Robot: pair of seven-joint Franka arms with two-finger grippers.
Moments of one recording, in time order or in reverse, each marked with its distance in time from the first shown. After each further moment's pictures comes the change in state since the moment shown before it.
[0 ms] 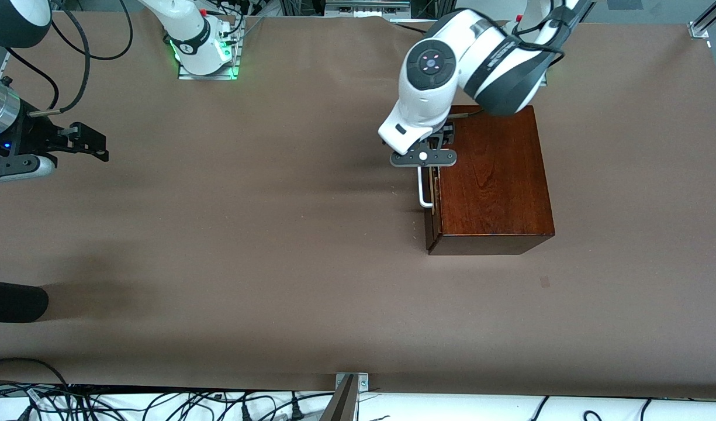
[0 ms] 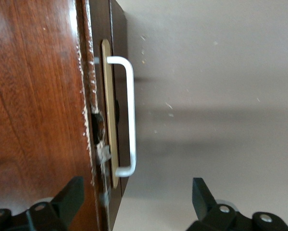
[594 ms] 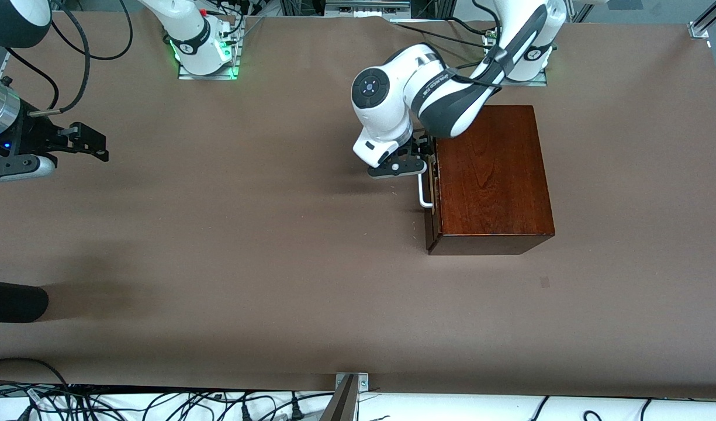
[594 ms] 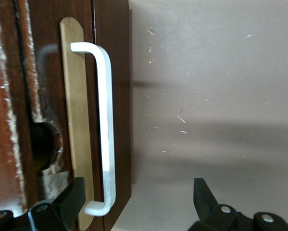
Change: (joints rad) left arm -0.098 0.158 0.001 0.000 0.197 0.033 -0.183; right arm 0.000 0.000 0.000 0.000 0.000 0.000 0.000
